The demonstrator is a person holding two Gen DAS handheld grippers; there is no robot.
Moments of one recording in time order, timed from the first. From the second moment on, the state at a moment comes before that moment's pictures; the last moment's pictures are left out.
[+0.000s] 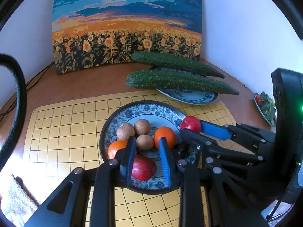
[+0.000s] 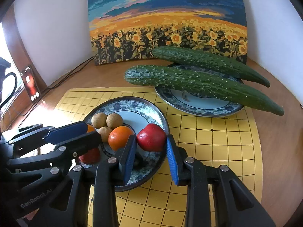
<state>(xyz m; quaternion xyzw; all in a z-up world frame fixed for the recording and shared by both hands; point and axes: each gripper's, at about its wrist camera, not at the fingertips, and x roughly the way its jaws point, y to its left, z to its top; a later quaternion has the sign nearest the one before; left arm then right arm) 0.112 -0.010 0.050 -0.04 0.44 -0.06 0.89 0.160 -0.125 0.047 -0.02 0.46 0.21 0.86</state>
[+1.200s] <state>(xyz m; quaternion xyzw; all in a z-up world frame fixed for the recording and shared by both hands) 0.058 0.004 0.057 -0.06 0.45 -0.02 0.89 0.091 -0.128 0.075 -0.03 0.44 0.21 0.87</state>
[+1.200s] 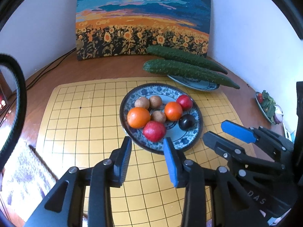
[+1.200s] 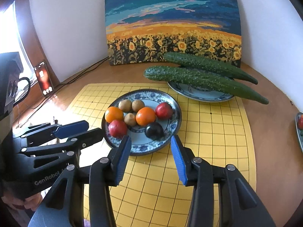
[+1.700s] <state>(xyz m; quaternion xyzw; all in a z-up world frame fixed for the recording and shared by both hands) 0.051 0.000 0.031 -0.05 0.48 -0.01 0.88 0.081 -0.133 0.053 -0.03 0.46 0.19 0.87</state>
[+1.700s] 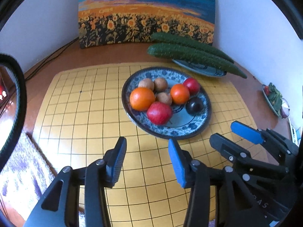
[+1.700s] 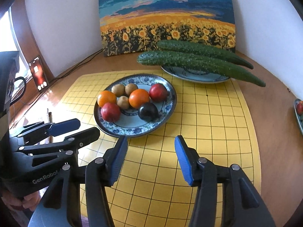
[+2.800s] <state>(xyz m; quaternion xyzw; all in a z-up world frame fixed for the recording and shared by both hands) 0.054 -0.007 0.015 -0.03 0.48 0.01 0.87 0.080 -0.137 0.031 -0.03 0.47 0.17 0.87</state>
